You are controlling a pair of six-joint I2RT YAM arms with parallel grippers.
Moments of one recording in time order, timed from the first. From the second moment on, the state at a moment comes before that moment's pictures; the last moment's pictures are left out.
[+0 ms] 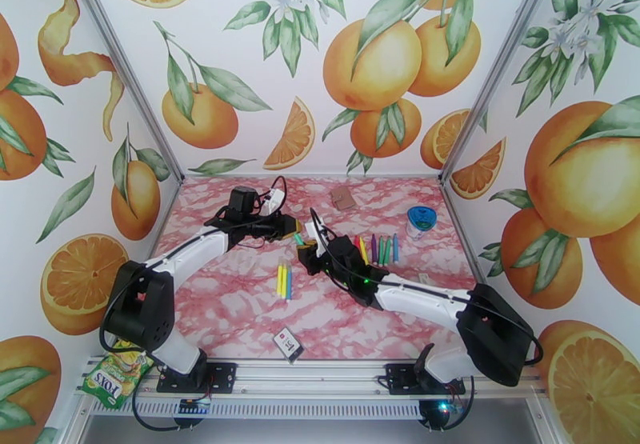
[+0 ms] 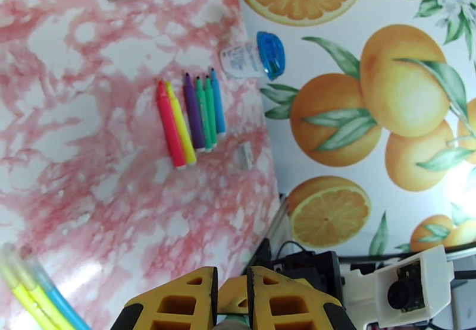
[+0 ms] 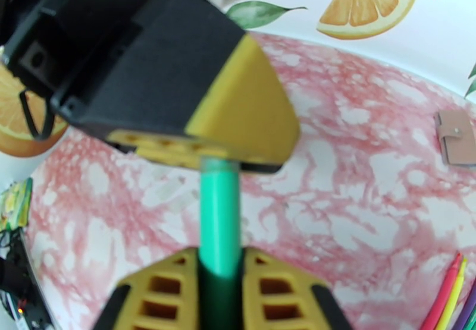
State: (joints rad) left arm -0.34 1.62 1.11 -0.14 0.88 -0.71; right arm 0.84 1.47 0.76 0.35 0.01 0.26
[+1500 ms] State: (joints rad) left arm -0.14 1.63 1.18 -0.03 0.55 -0.73; right arm 0.86 1.43 0.66 0.15 0.04 0.22
